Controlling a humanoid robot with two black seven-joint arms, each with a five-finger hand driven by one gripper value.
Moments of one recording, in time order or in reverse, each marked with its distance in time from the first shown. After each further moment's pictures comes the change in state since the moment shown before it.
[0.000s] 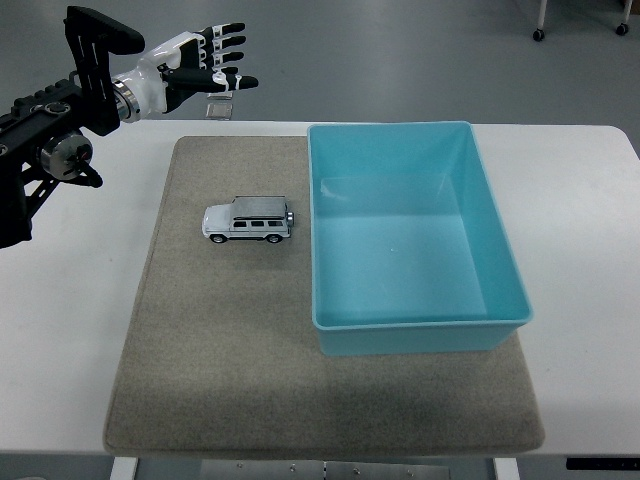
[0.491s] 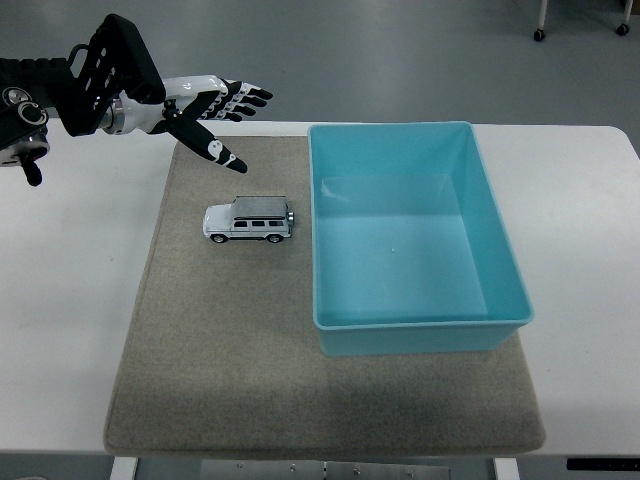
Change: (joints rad) left arm -0.104 0.224 0.208 -0.323 0.361 -0.092 0.036; right arm 0.000 0.000 0.000 0.000 0.000 0.000 0.000
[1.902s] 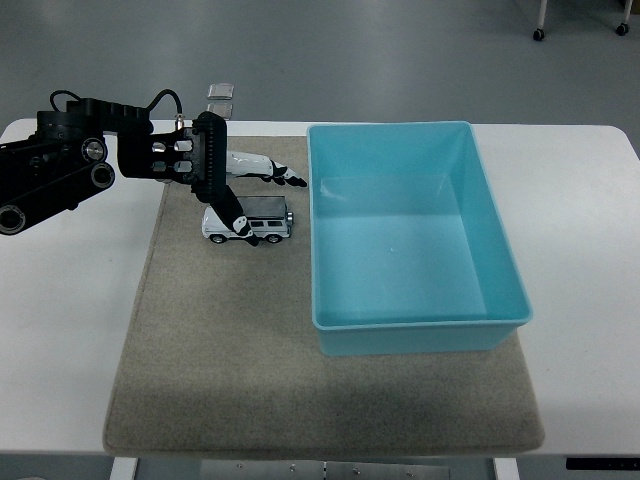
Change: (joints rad) left arm 0.038 -0.116 0.005 -0.060 0.499 -0.035 0.002; right arm 0.000 0.000 0.000 0.000 0.000 0.000 0.000
